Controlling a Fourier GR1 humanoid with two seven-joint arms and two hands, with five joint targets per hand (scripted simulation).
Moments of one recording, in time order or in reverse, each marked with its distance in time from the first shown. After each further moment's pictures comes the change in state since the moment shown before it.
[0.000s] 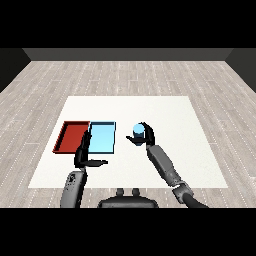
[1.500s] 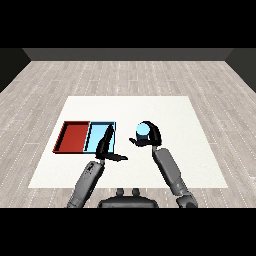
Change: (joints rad) left arm -0.226 -0.019 -0.274 0.161 0.112 0.170 0.047; right arm 0.161 -0.023 -0.023 -0.443 0.167 0.134 0.204
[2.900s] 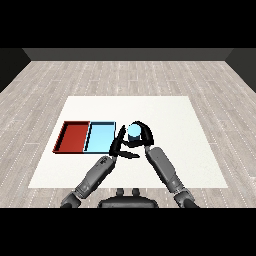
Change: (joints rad) left arm -0.219 -0.001 -0.217 0.322 0.247 0.193 -0.077; right arm -0.062 0.025 0.105 0.041 -0.077 -0.015 -0.025
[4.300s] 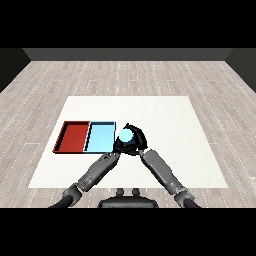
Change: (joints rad) left arm -0.133 0.012 -0.093 0.114 0.099 0.070 -0.011; right arm -0.010 -0.003 0.156 -0.020 -0.048 -0.096 -0.012
